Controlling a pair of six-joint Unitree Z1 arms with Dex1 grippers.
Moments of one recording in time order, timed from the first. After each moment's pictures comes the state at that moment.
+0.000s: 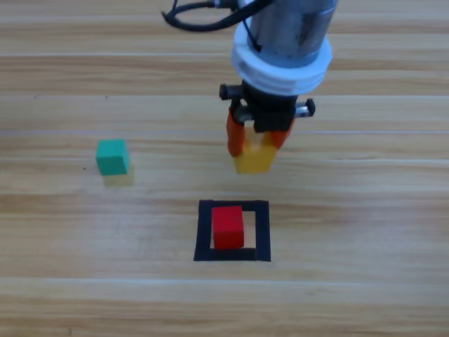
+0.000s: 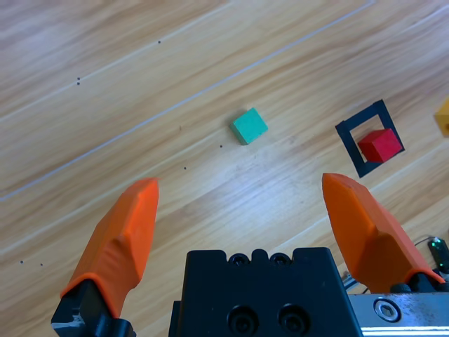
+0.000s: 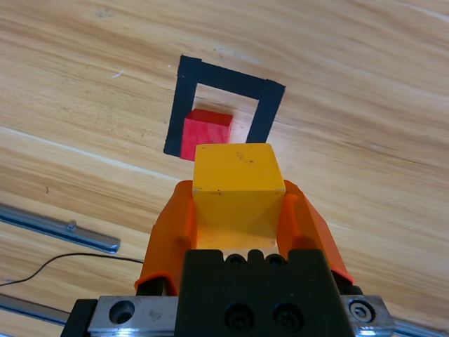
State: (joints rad) arm 0 0.06 1.74 -1.95 1.31 -0.38 0.33; arm 1 0.94 2.37 -2.46 1.48 0.03 0.68
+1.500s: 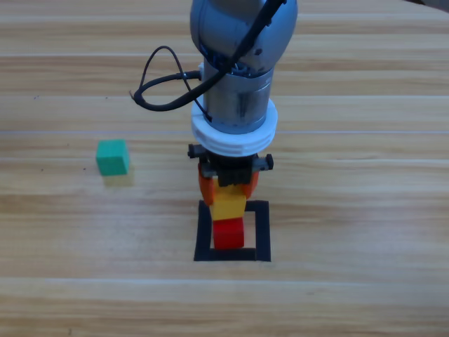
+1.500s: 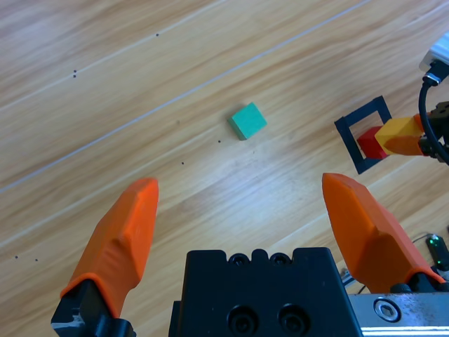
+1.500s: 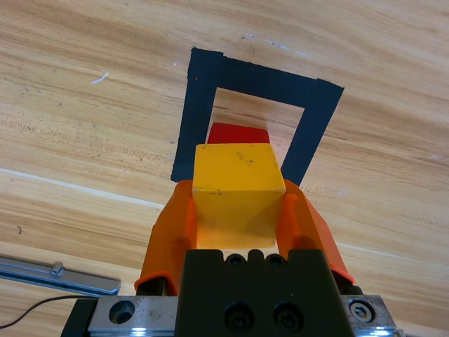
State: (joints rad) arm 0 0.06 1.72 -1.92 1.30 -0.38 0.33; arm 1 0.99 2.57 -2.57 1.49 0.02 0.76
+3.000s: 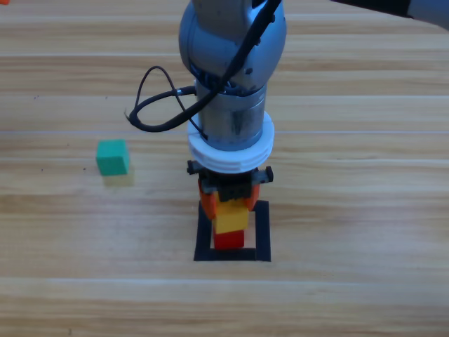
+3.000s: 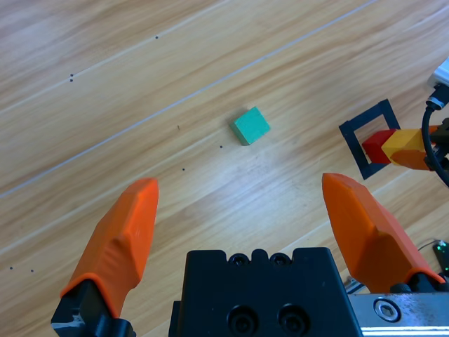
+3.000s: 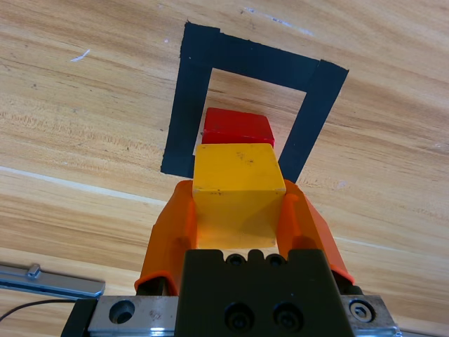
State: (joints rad) arm 0 0.06 1.72 -1.85 1.23 -0.39 0.33; arm 1 1.03 2.57 -2.53 1.49 -0.01 0.77
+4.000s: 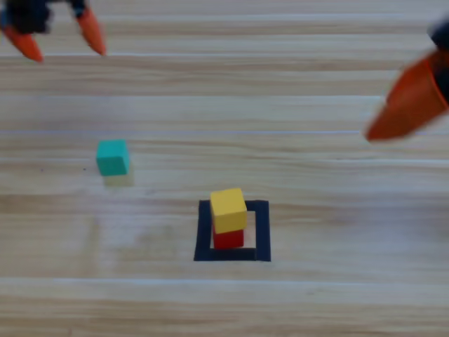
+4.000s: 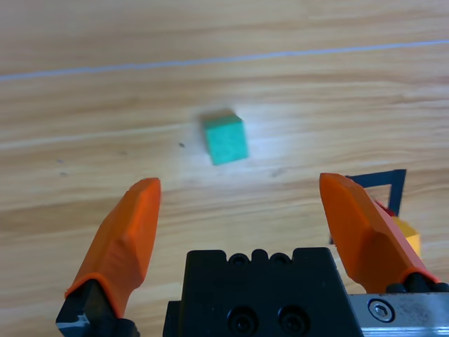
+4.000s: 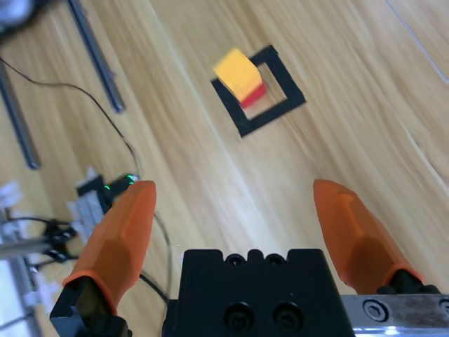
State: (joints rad) arm 0 -0.27 2.00 -1.97 1.22 -0.06 -0.31; arm 1 0.59 1.59 -1.37 0.82 0.53 -0.28
